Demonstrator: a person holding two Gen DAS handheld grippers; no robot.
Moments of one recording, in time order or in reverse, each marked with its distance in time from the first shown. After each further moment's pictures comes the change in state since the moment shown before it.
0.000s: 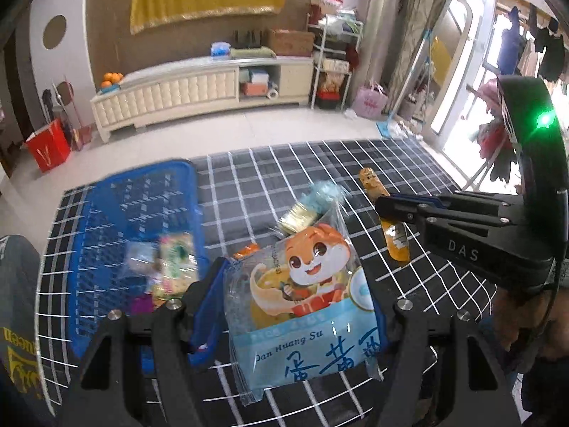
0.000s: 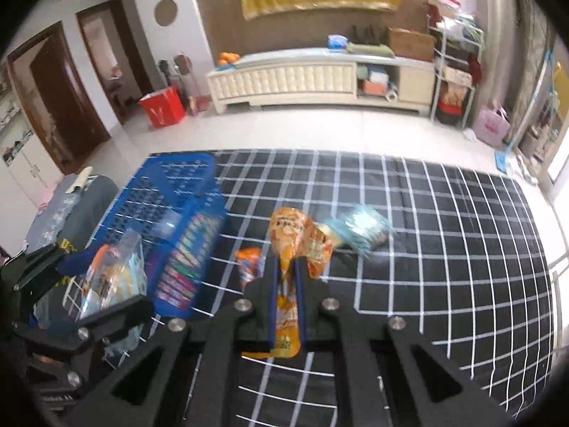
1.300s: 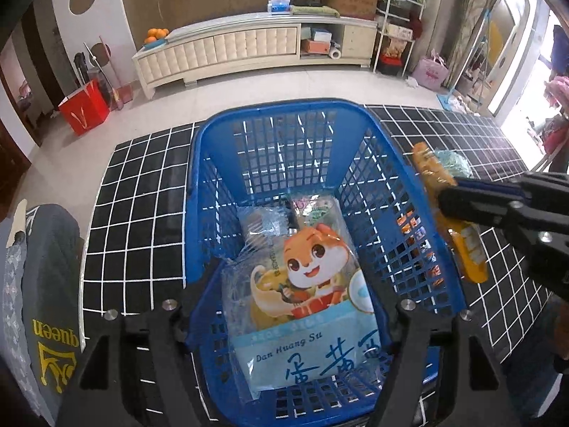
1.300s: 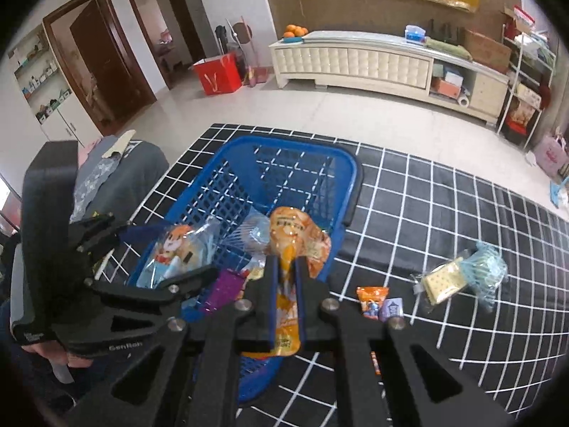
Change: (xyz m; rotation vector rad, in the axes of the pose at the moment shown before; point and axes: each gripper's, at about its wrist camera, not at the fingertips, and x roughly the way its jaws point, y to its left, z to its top) left arm 0.054 0.160 -0.006 -0.055 0.189 0.162; right arm 0.081 0.119 0.027 -0.142 0.098 0.150
